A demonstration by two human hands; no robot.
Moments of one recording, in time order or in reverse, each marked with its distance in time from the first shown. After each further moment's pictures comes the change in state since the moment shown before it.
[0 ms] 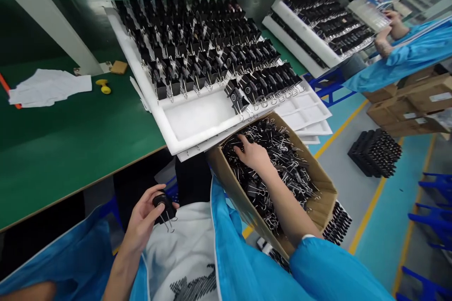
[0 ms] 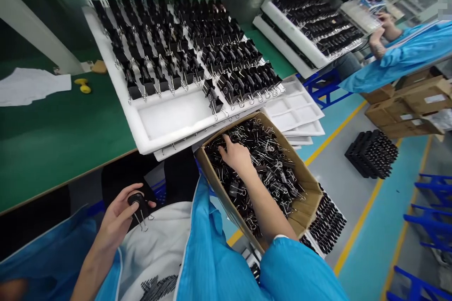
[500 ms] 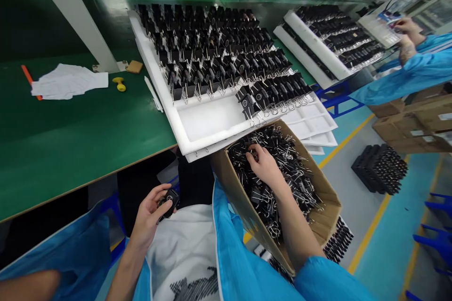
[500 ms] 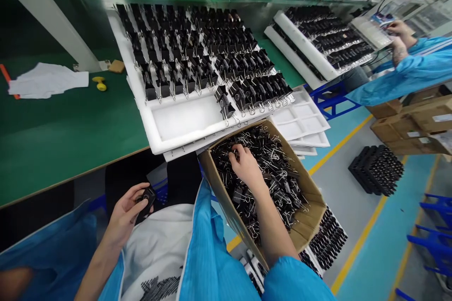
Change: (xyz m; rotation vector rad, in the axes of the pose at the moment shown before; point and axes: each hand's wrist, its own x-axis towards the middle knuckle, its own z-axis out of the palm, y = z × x) left_hand 0.003 -0.009 0.000 0.018 0.093 -0.007; right_hand -0.025 0.011 0.005 0.489 0.166 -0.054
